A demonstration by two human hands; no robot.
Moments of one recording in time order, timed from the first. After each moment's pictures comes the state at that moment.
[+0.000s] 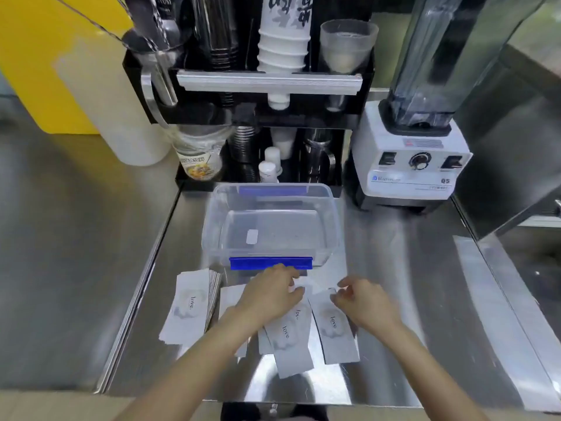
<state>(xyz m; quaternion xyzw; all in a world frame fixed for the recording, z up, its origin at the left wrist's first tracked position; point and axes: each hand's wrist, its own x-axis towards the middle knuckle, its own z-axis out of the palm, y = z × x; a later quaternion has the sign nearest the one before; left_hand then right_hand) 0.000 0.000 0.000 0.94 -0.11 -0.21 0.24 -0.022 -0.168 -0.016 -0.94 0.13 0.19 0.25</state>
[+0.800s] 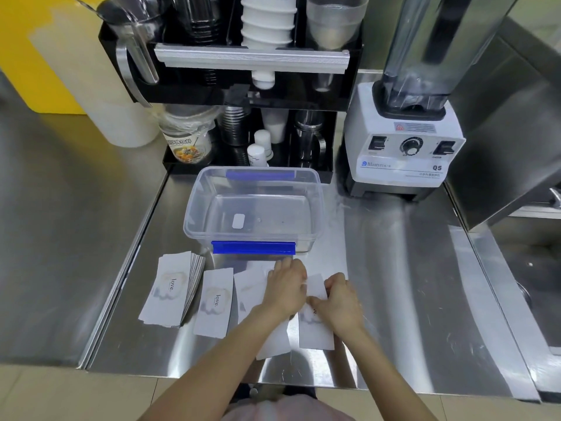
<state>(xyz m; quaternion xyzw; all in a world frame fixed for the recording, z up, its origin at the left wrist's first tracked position) -0.008 -0.062 -0.054 0.95 -0.06 -0.19 0.24 -0.038 -0.164 -0.049 -0.89 0.21 0.19 0.35</state>
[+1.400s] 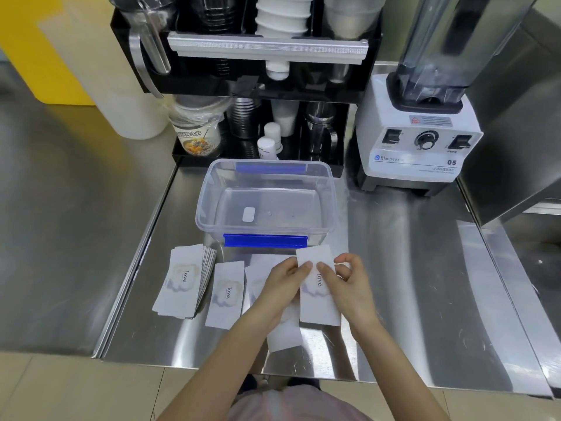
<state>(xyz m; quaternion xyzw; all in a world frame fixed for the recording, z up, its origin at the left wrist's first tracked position) -0.025 -0.036 -0.032 0.65 0.18 -0.25 0.70 -0.040 -0.151 -0.025 -0.72 0.23 0.09 0.64</state>
